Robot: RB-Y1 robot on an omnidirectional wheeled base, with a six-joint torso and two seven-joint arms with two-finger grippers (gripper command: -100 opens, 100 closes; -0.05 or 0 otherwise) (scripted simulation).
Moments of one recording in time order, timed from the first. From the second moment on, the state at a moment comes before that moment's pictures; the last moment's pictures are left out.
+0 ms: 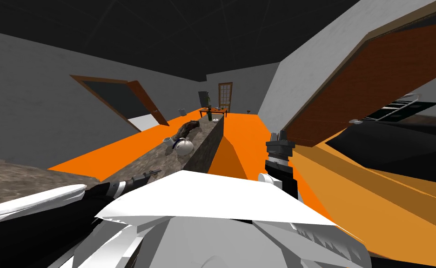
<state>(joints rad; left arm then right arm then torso) 1.38 1.34 0.33 -1.72 -0.46 -0.58 1.48 0.53 0.03 -0.03 -2.29 -0.06 -0.43 -0.06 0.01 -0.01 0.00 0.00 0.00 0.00</state>
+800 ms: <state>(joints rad) 1.50 1.45 0.32 -1.65 -0.55 -0.51 1.68 0.53 0.03 -0.03 -2.29 -0.06 -0.43 -0.06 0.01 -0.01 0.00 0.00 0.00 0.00</state>
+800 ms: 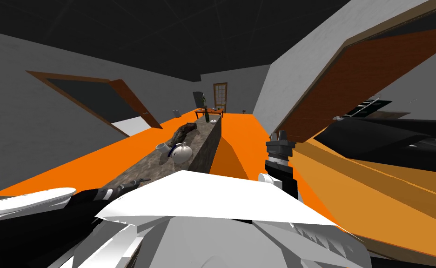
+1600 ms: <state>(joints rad) 1.43 1.41 0.19 -1.61 -0.55 -0.47 1.64 0.53 0.03 -0.03 -2.29 -0.06 -0.43 -0.06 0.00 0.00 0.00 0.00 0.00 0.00</state>
